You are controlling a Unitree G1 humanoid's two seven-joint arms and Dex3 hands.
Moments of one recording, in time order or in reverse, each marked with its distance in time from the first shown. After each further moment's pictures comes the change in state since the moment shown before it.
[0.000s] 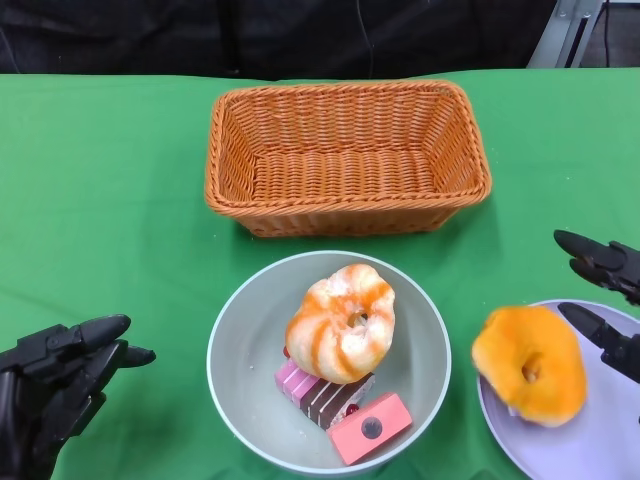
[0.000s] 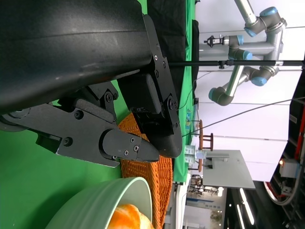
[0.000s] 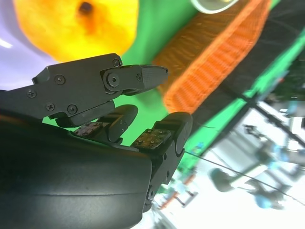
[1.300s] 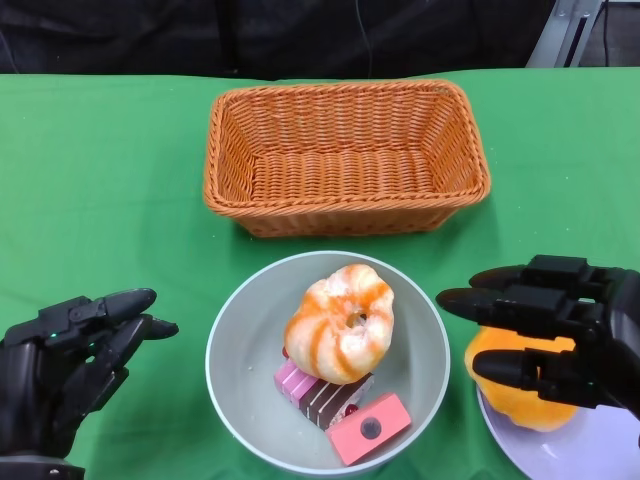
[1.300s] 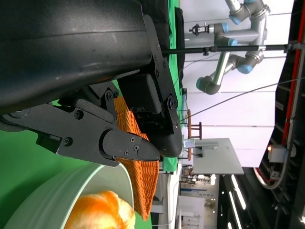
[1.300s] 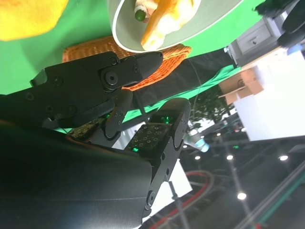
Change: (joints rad) left arm 0.056 -0.029 -0.093 -0.247 0.056 0.094 0.118; right arm -0.067 -0.065 0.078 -0.063 -0.404 -0.408 -0.138
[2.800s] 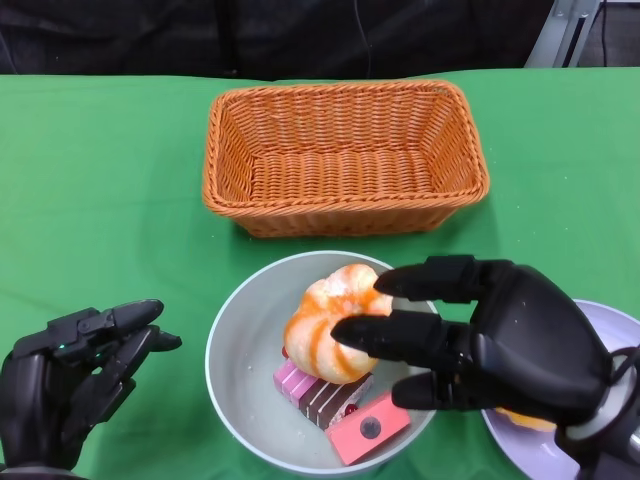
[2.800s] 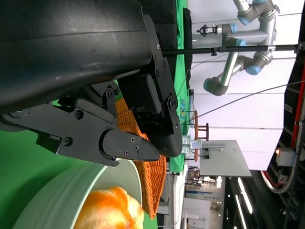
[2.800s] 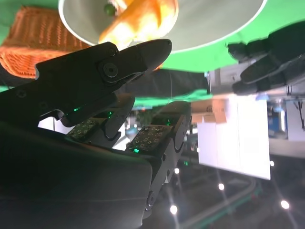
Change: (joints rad) left arm 0.021 -0.012 -0.010 0.007 0.020 -0.008 0.027; right arm -0.129 -0.016 0.236 -0.133 -0.347 0.169 -0.126
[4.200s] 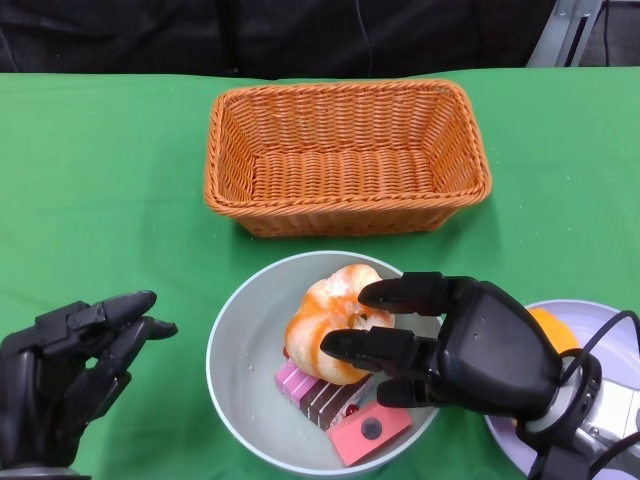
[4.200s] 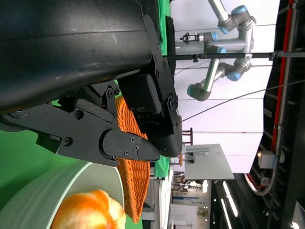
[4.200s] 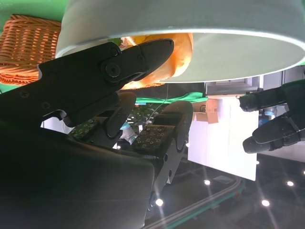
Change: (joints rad) left arm 0.044 -0.019 -0.016 -0.109 -0.017 -0.013 0.033; right arm -0.231 -0.042 0.348 0.424 -0.212 0.092 -0.500
